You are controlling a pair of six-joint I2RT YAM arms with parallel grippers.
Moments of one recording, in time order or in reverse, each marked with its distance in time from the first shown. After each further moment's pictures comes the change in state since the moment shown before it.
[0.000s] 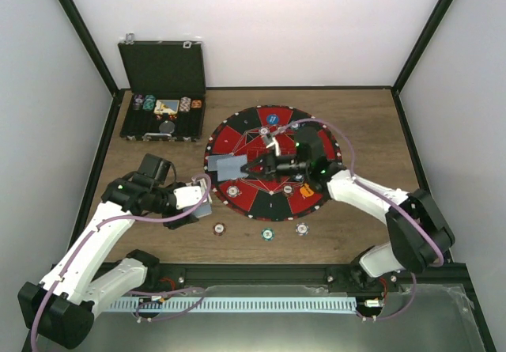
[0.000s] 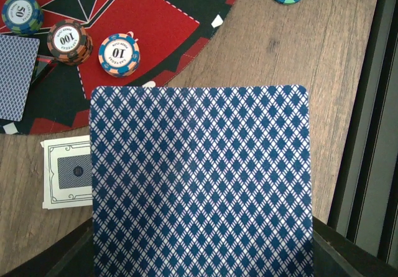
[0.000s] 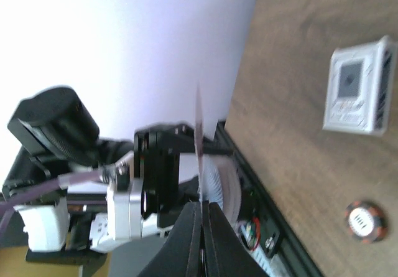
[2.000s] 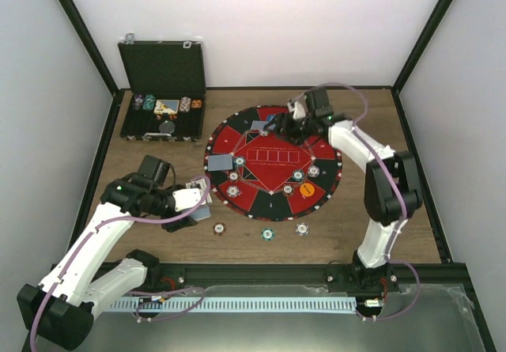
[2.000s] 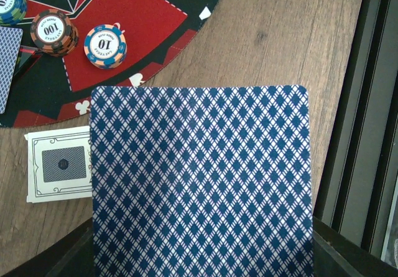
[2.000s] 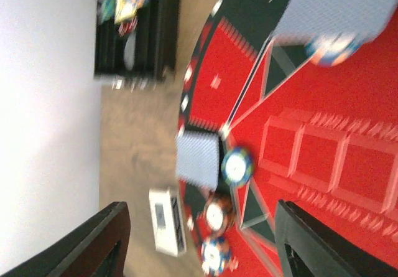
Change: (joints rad) left arm 0.000 -0.011 0.000 -0.043 0.003 -0.001; right arm -0.351 0.435 0.665 -0.752 0.259 -0.496
